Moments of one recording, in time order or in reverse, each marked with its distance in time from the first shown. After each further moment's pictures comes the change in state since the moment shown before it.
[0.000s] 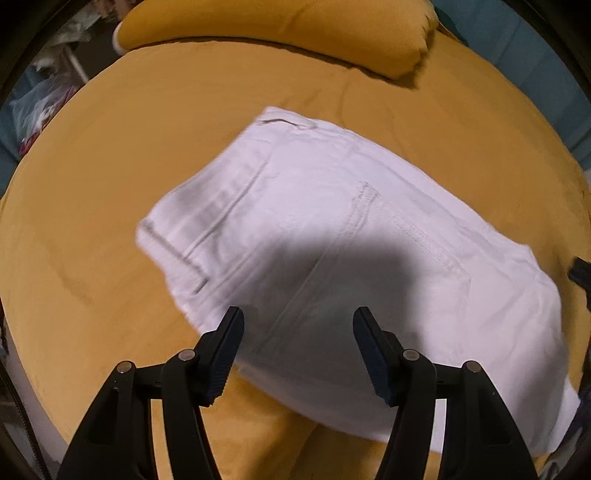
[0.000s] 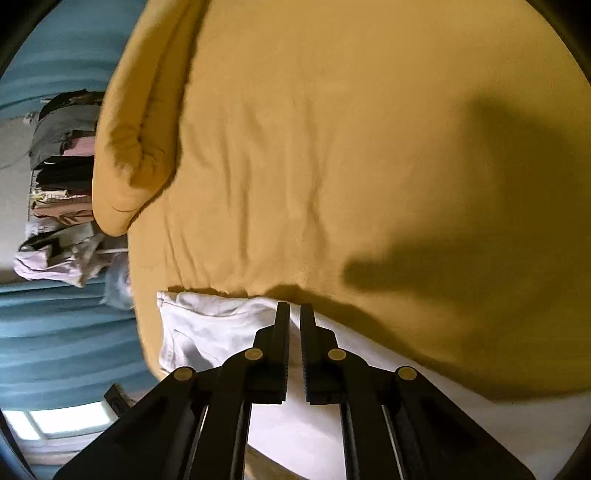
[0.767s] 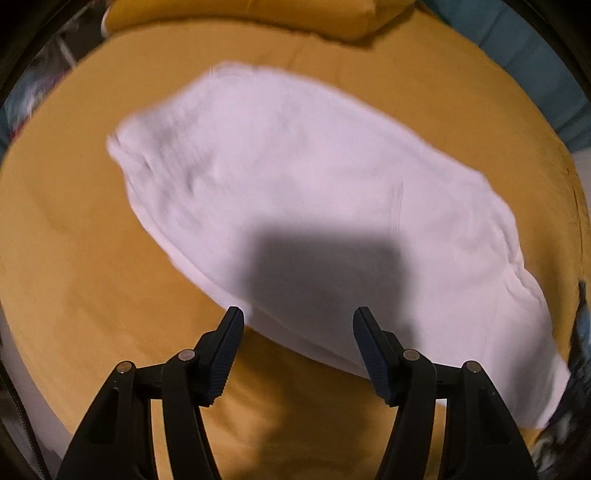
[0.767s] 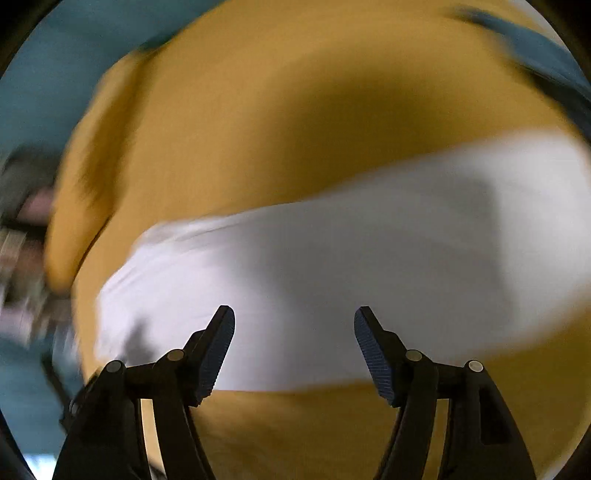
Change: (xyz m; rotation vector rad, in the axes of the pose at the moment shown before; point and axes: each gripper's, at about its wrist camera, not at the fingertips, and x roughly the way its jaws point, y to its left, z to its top) left arm 0.004 -0.062 -0.050 -0.011 0.107 -0.056; right arm -0.202 -0.167 -0.219 0.452 -0.389 -0.376
